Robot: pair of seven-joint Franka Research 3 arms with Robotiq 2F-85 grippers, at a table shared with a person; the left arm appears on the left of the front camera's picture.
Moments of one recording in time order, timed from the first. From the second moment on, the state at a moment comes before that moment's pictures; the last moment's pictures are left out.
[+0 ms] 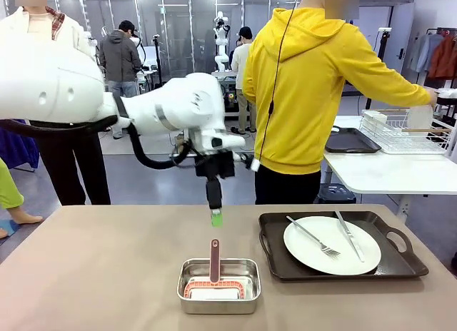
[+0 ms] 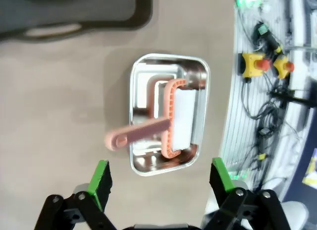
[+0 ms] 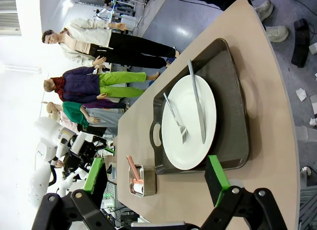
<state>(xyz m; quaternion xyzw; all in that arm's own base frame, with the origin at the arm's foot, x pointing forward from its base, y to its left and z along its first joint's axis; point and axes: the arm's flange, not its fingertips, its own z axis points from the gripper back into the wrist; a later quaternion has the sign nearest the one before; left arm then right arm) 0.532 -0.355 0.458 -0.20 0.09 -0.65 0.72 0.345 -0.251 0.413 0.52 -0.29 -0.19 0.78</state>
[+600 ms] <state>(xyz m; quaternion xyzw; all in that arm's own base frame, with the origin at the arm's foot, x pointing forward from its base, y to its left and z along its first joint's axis) 0.507 -0.036 0.495 -0.49 -0.01 -0.26 0.83 0.344 -0.251 0.413 0.52 -0.29 -0.19 0.78</state>
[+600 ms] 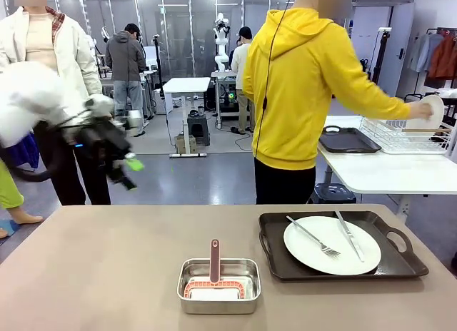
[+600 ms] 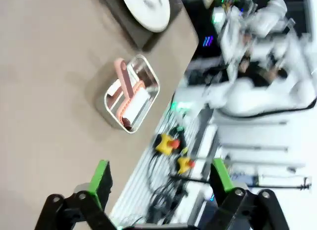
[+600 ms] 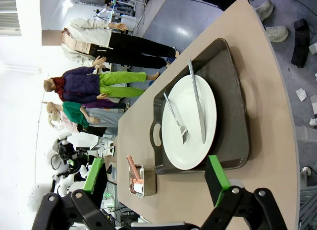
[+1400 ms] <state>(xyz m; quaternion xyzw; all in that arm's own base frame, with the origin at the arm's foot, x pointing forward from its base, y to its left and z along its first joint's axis) 0.241 0.214 0.387 -0.66 -0.23 0.09 0.71 0.345 -0.251 0.413 0.52 -0.29 -0.19 0.78</state>
